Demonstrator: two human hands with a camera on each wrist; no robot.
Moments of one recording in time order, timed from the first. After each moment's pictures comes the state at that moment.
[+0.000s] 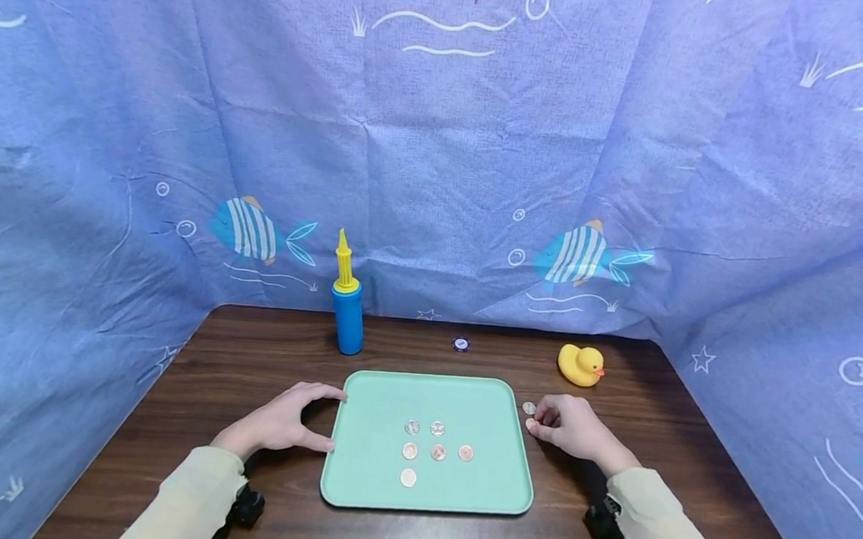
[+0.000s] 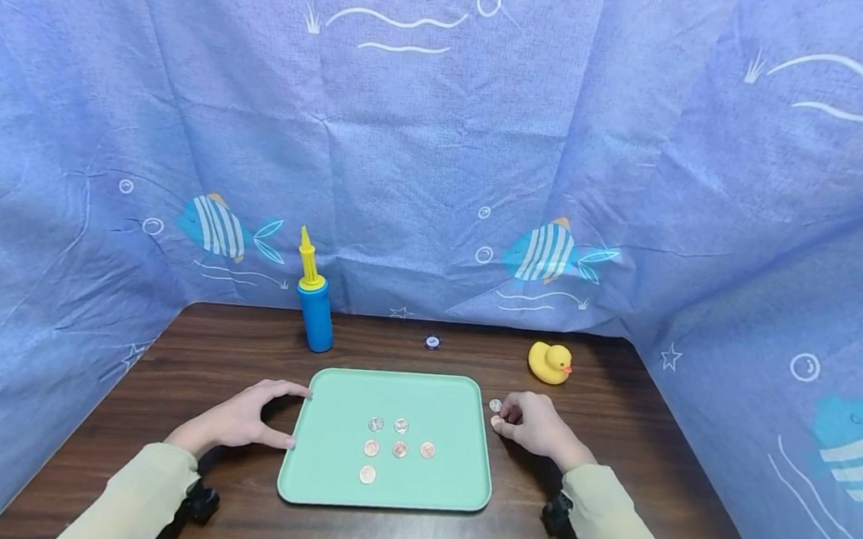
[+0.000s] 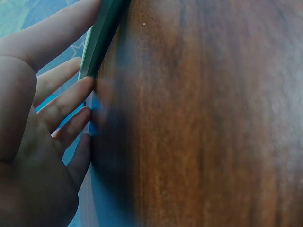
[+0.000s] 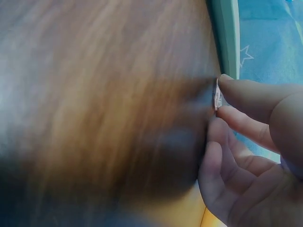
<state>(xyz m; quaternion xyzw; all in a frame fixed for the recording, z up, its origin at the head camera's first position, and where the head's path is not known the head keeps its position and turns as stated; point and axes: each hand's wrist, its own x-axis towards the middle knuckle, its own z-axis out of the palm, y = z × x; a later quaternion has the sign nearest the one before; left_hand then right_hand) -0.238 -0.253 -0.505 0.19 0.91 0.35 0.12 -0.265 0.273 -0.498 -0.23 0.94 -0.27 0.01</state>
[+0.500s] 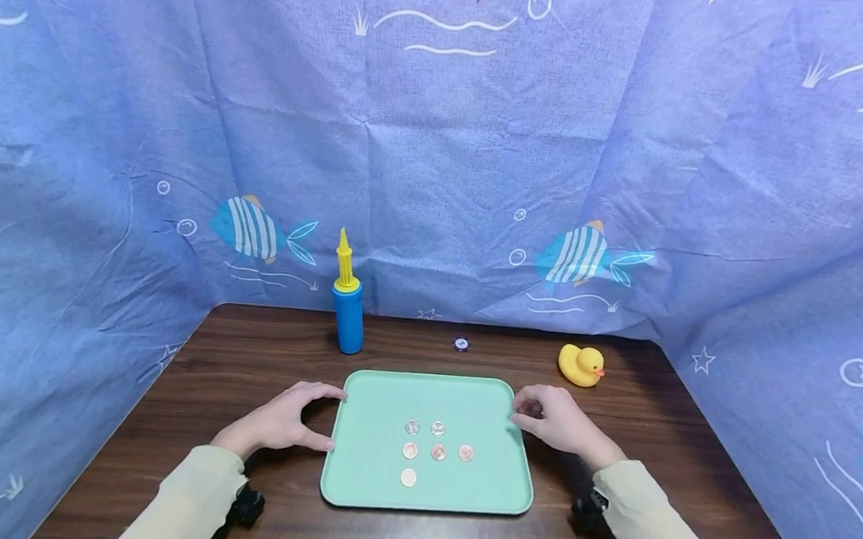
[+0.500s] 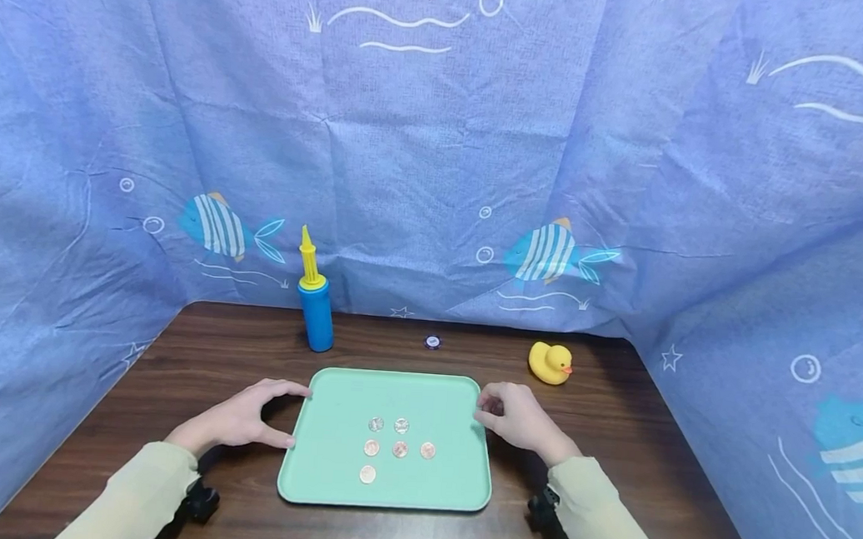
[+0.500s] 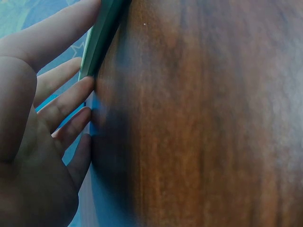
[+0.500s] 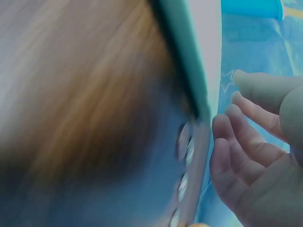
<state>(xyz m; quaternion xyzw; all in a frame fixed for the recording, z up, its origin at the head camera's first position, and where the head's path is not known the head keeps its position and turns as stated) -0.238 -0.253 -0.505 0.19 0.91 0.35 0.12 -0.268 0.245 -0.486 -0.29 0.91 -0.30 -0.01</state>
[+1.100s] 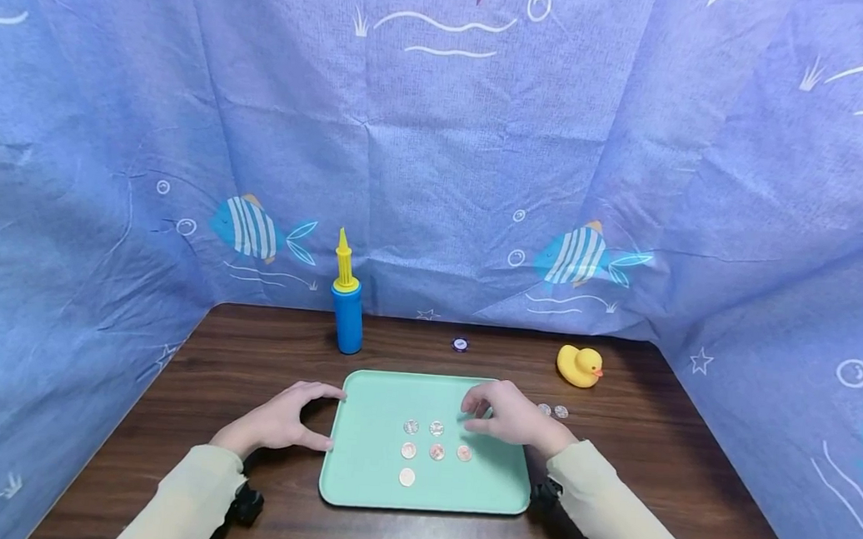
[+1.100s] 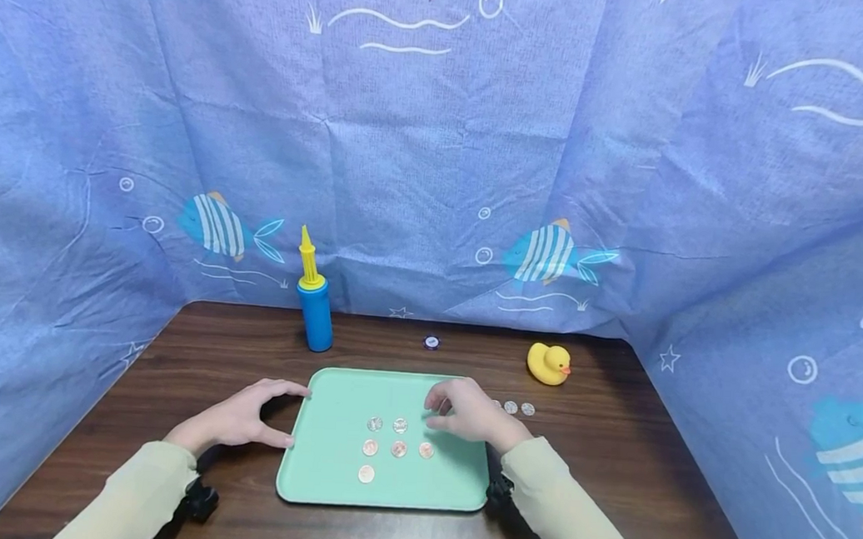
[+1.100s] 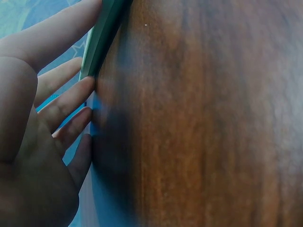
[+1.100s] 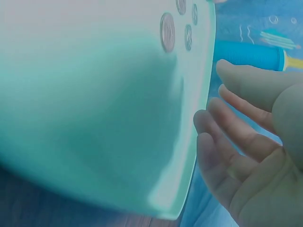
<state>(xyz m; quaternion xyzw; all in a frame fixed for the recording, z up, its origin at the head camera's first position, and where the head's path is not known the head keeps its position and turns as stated) -0.237 -0.251 -0.502 0.19 0.91 0.35 0.13 -0.269 0.172 -0.467 -0.38 0.88 -0.28 0.06</state>
